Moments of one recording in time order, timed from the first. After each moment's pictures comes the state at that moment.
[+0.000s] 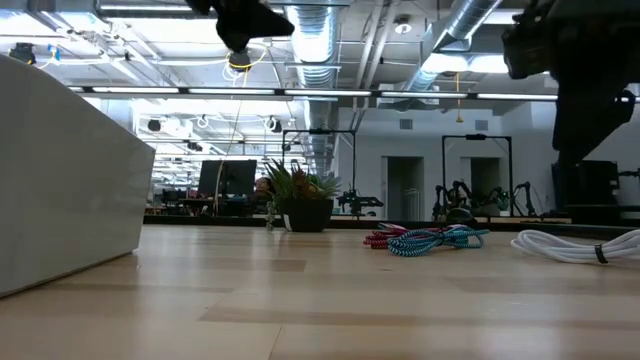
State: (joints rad) left arm -0.20 1.24 0.86 -0.03 -0.09 -0.05; right arm 0.45 1.27 0.81 -0.75 0.23 1.15
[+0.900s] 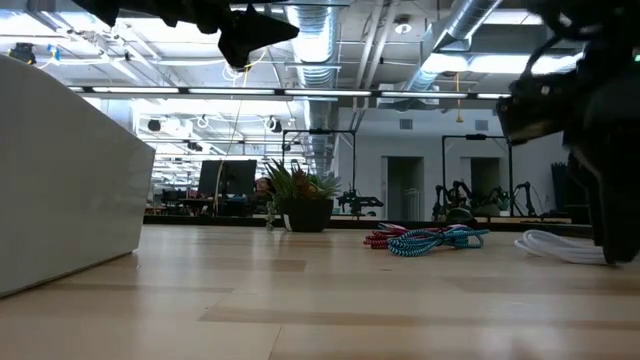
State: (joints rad) left arm -0.14 1.22 0.67 0.38 -0.09 -0.07; right arm 0.52 1.67 0.89 -0.65 0.08 1.10
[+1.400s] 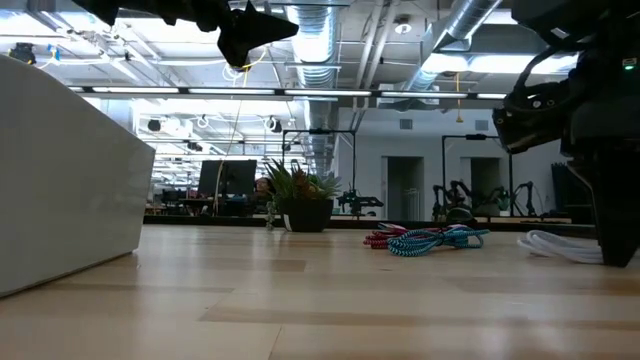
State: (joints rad) left arm -0.14 1.21 0.67 0.38 -0.09 -0.09; right arm 0.51 1.71 0.90 -0.68 0.06 1.18
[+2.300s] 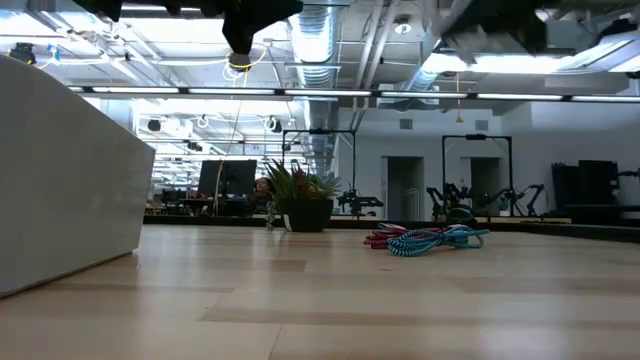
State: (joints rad) left arm -0.14 1.21 0.67 0.49 -0.07 -0.09; right arm 0.47 1.14 0.89 -0.37 0.81 0.79
